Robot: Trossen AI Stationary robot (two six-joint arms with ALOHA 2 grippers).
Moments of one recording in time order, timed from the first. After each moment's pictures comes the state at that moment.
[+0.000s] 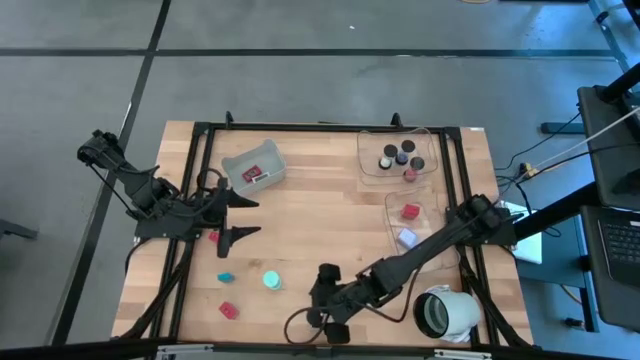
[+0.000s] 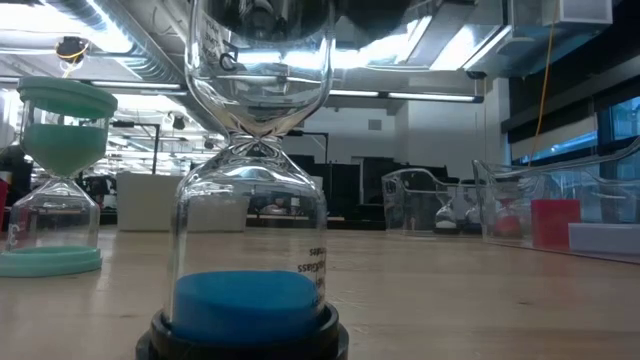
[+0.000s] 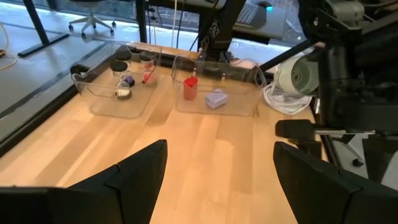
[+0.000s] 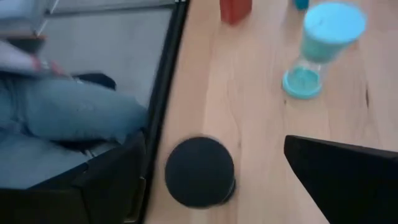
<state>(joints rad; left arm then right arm) -0.62 0.85 0.89 -0.49 -0.74 -0.46 0.58 2.04 1.59 -0.32 0.17 0.44</state>
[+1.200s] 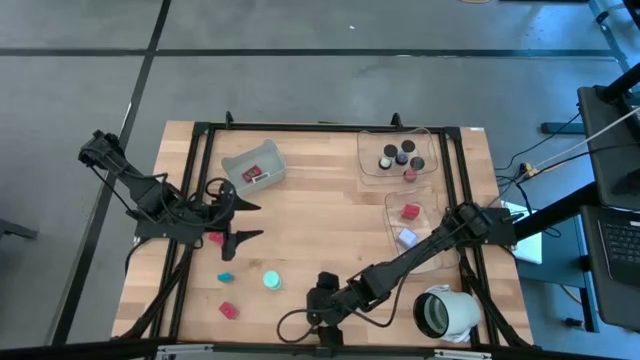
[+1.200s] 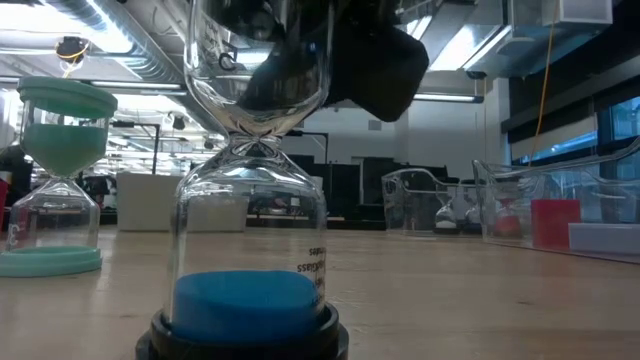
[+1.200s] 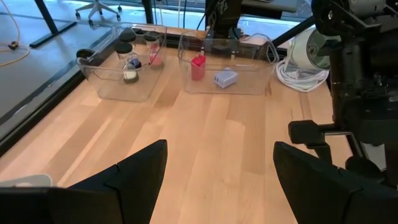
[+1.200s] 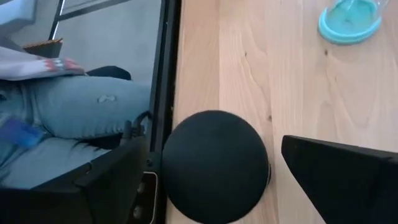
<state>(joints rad) -0.62 0.91 0.89 -0.55 -0.74 -0.49 0.58 2.14 1.59 -0.26 0.06 0.62</state>
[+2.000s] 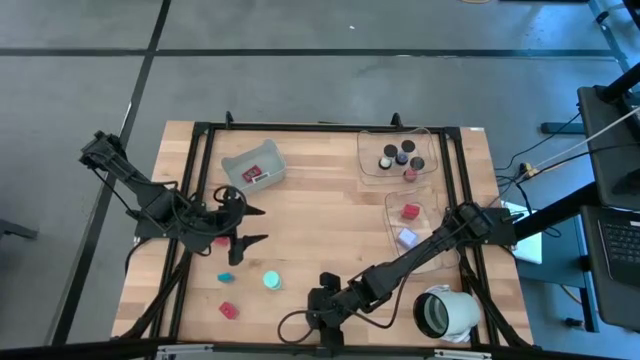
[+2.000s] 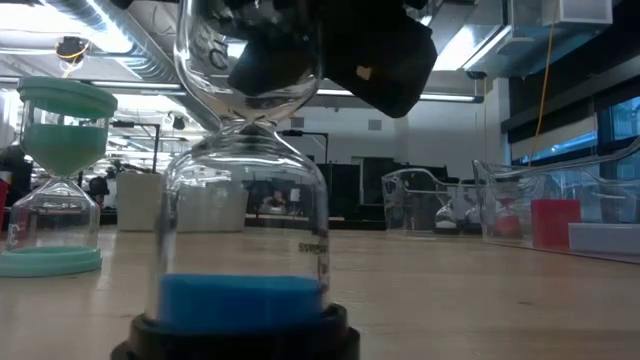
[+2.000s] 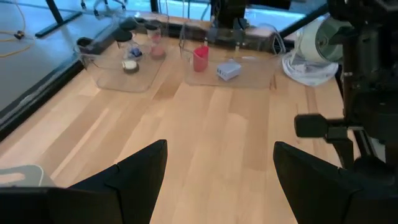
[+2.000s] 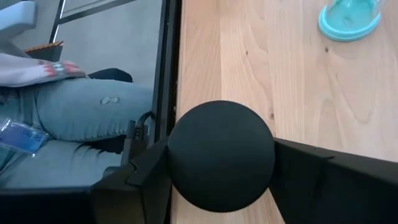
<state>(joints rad) -0.62 0.98 0.89 -0.53 -0.75 -0.54 0.58 2.14 1.59 -0.27 0.07 0.64</state>
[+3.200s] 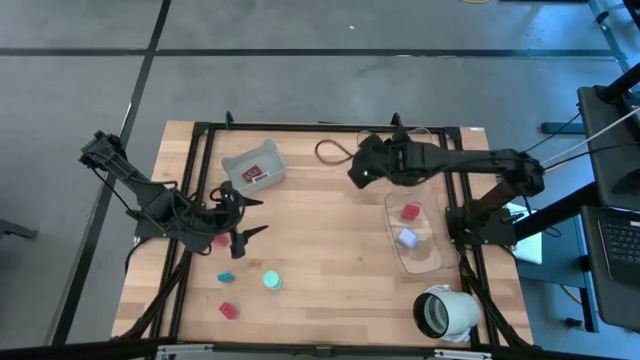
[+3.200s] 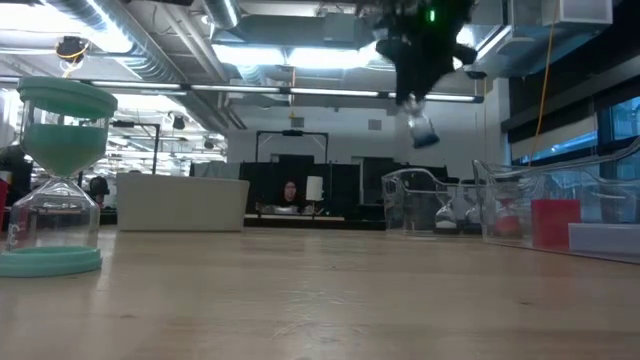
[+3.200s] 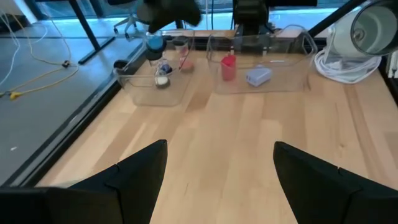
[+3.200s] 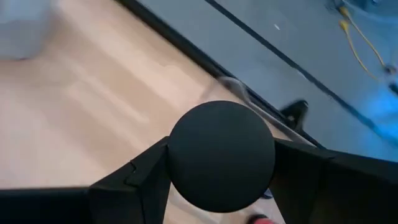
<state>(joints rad) -0.62 0.98 0.89 -0.56 -0.87 -0.43 -0.08 1.57 1.42 -1.03 0.70 0.61</state>
